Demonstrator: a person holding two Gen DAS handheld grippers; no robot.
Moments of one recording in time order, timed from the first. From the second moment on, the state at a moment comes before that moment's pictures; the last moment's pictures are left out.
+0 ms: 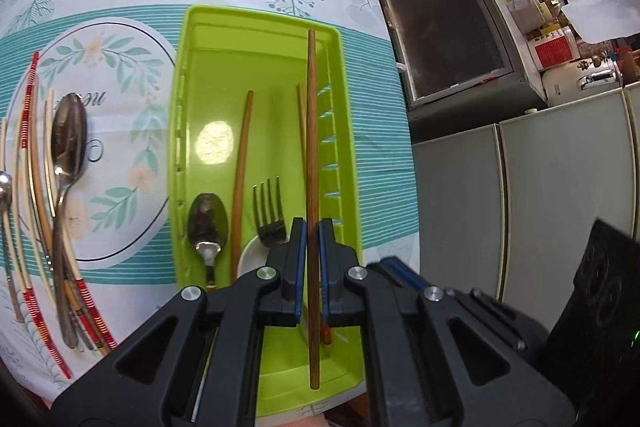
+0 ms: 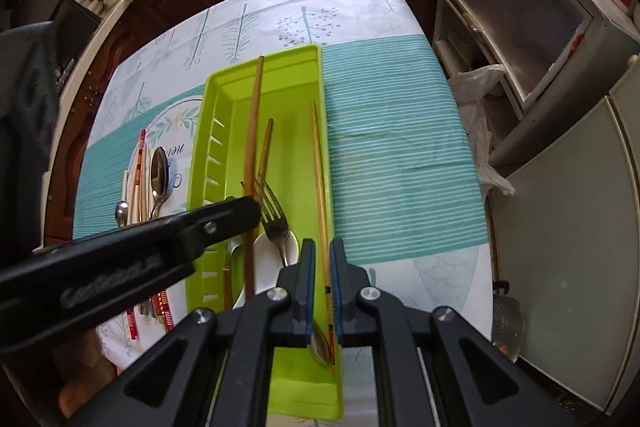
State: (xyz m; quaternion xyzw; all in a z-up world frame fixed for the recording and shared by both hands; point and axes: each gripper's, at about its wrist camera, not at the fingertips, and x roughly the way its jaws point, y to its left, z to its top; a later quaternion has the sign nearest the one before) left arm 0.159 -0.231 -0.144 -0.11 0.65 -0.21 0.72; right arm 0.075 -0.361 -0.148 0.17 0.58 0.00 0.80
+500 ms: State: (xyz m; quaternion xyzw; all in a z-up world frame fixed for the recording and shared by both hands) left arm 0.148 -0.230 -0.135 -0.03 0.64 -0.21 0.74; right arm 0.062 -0.362 -0.143 0.19 0.57 0.00 0.80
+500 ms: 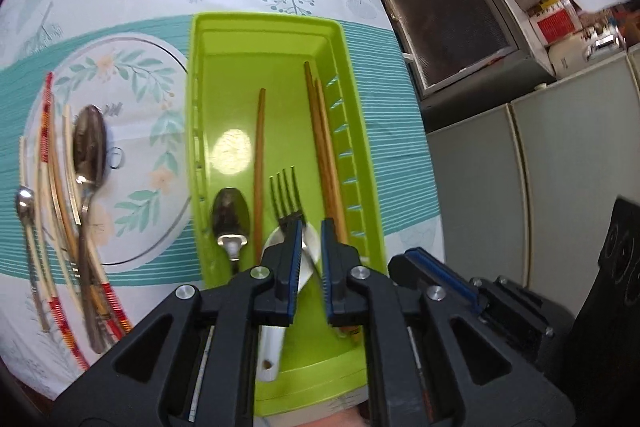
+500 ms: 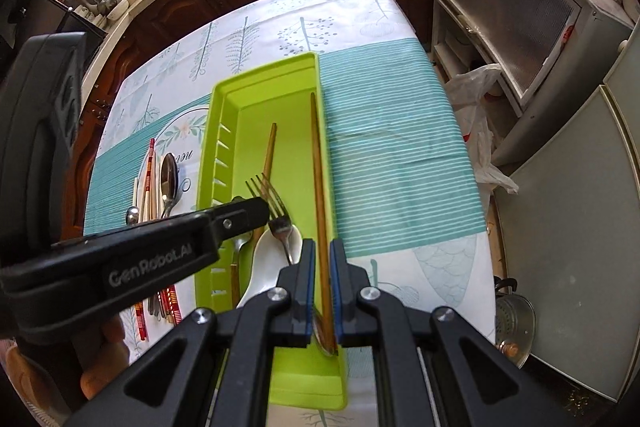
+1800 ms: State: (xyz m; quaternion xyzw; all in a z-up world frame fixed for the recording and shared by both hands) left arm 0.121 0.025 -0.128 -0.03 0.59 -0.07 0.80; right arm 0.079 -0.219 -0.144 0.13 0.60 0.13 0.78
